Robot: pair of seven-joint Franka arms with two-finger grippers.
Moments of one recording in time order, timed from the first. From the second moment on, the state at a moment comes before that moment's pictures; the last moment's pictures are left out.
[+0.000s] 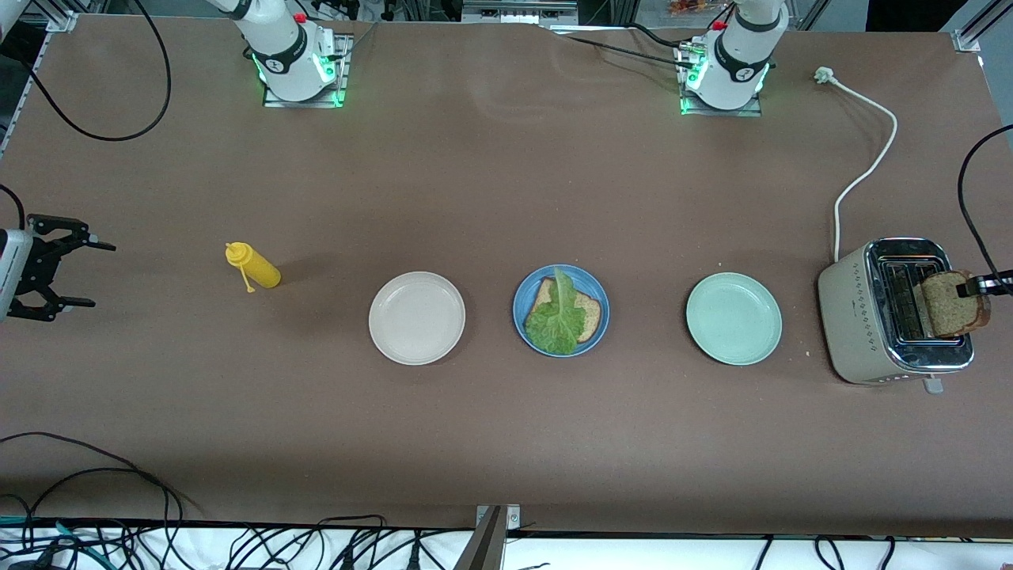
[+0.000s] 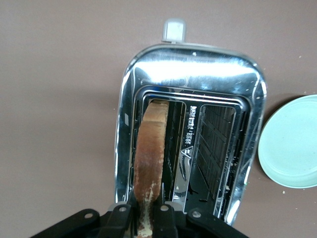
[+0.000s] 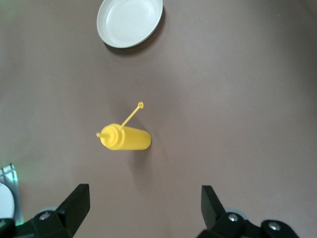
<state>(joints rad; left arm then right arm) 0.35 0.48 0.06 -1.43 0.00 1.75 0.28 0.21 0.55 -0.68 -1.29 0.59 1.42 -1.59</state>
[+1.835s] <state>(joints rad) 0.10 0.55 -0.33 -1.40 -0.43 1.58 0.21 0.10 0.01 -0.07 -1.83 -0.03 1.75 -0.03</state>
